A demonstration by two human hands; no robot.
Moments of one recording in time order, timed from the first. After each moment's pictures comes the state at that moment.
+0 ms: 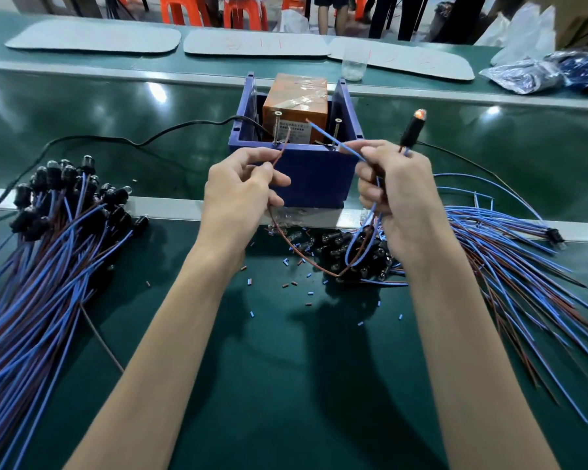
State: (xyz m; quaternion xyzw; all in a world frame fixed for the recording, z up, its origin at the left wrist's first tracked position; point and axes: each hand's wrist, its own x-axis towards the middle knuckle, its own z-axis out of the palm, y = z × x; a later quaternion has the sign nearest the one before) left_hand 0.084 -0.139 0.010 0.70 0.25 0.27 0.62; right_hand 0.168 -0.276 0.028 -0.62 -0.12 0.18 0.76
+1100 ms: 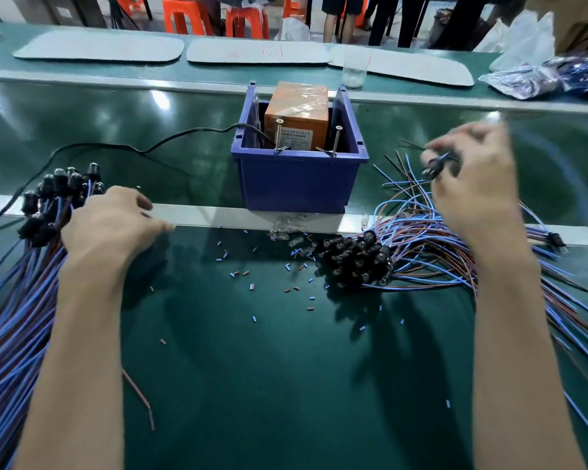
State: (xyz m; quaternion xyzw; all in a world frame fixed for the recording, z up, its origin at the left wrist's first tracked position) left_hand 0.023 -0.034 0.000 0.85 0.49 0.05 0.20; right_hand 0.195 -0.337 0.036 -0.90 -0.23 -0.21 0.32
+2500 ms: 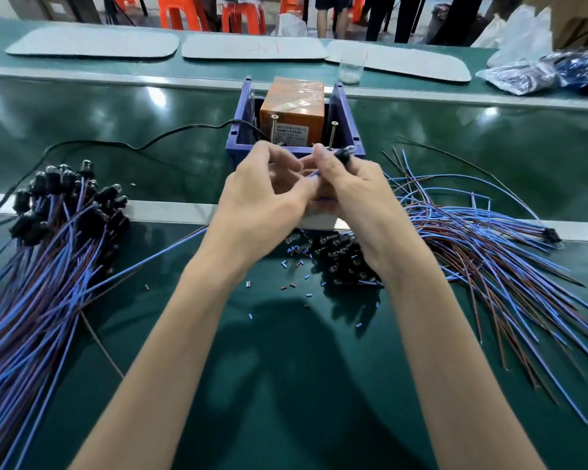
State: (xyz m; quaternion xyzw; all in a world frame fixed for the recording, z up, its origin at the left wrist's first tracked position) left_hand 0.070 -0.160 0.028 0.80 0.18 0.22 0.53; right_hand 0.142 -0.260 0.029 -0.67 -0.20 0.21 0.68
